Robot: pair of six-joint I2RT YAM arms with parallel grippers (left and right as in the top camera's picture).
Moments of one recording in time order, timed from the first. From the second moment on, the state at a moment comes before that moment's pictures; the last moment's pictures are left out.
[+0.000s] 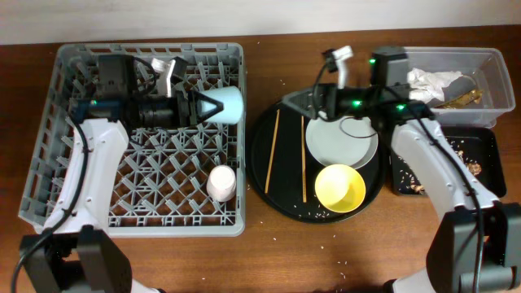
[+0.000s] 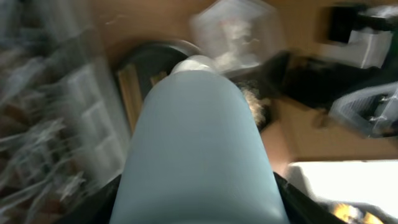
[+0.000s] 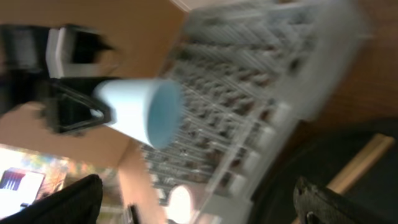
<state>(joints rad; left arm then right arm) 0.02 1.70 1.47 -0.83 0.90 -0.07 0.08 1.69 1.26 -0.25 -1.04 0.33</state>
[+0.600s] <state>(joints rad) -0.33 1.97 1.68 -1.13 -0.04 -0.07 0.06 1.69 1.26 -0.46 -0.76 0.25</state>
